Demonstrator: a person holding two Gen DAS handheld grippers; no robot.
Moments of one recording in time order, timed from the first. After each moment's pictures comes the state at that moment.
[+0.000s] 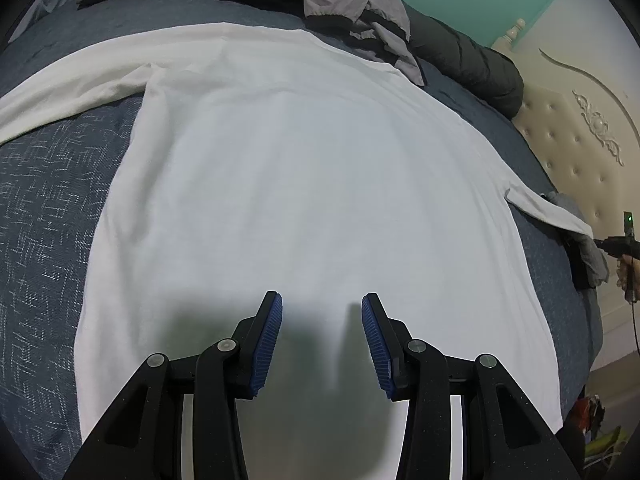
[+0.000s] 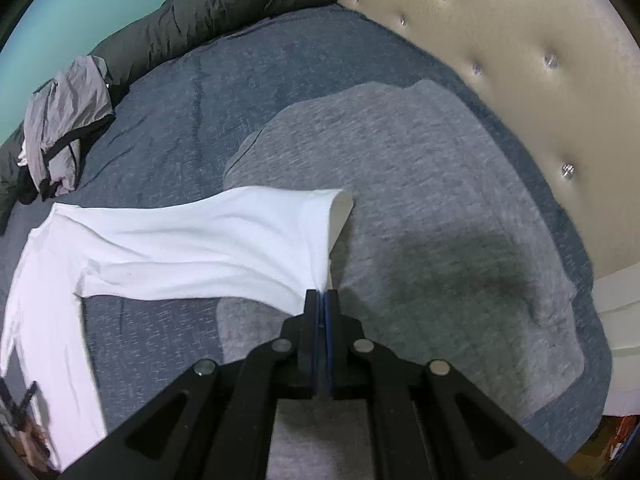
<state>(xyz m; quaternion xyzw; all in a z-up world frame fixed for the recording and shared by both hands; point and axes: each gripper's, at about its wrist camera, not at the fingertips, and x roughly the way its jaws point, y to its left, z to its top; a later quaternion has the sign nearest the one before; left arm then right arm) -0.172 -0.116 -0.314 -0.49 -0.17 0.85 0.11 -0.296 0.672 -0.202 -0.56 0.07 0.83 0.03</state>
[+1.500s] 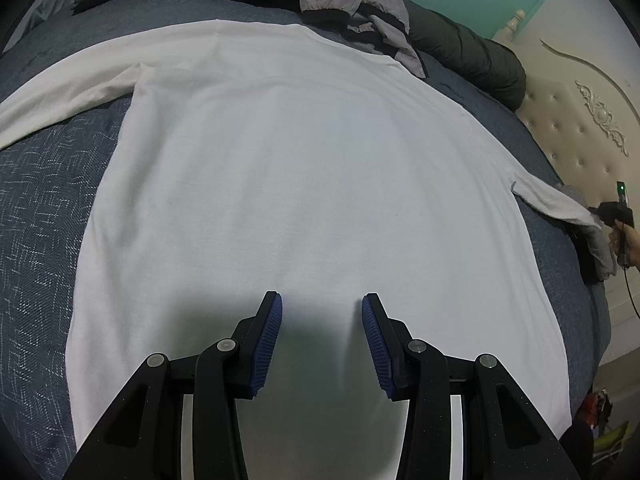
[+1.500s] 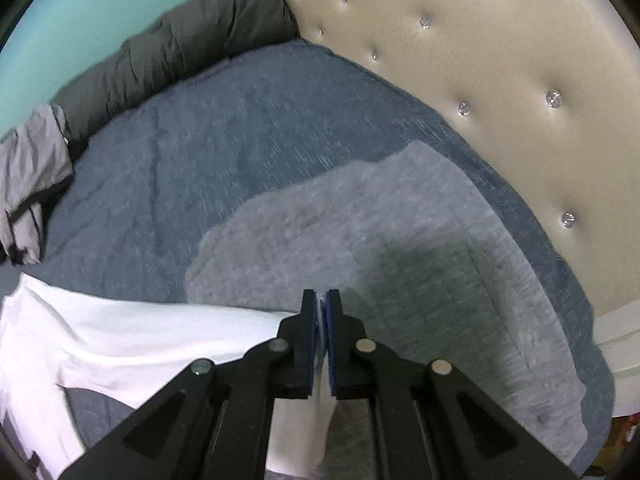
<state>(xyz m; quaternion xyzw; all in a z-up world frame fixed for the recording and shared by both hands) -0.176 -0.107 -0.318 -0.50 -0.15 0.85 0.10 -0.364 0.686 -0.209 -0.50 0.07 0.86 0.11</state>
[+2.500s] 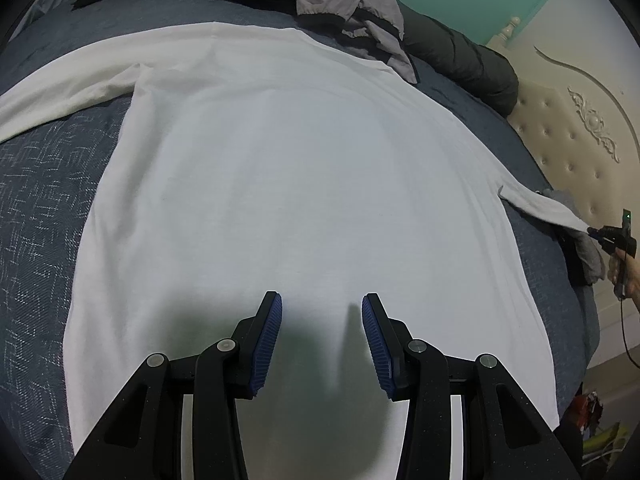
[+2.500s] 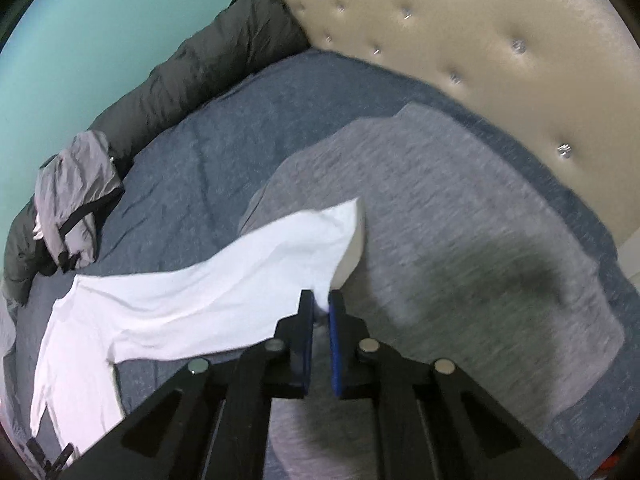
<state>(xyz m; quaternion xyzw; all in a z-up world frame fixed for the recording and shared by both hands) -0.162 -0.106 -0.311 -0.49 -0.17 0.85 0.11 -0.289 0.682 -0.196 -0.46 0.16 0.87 0.07</state>
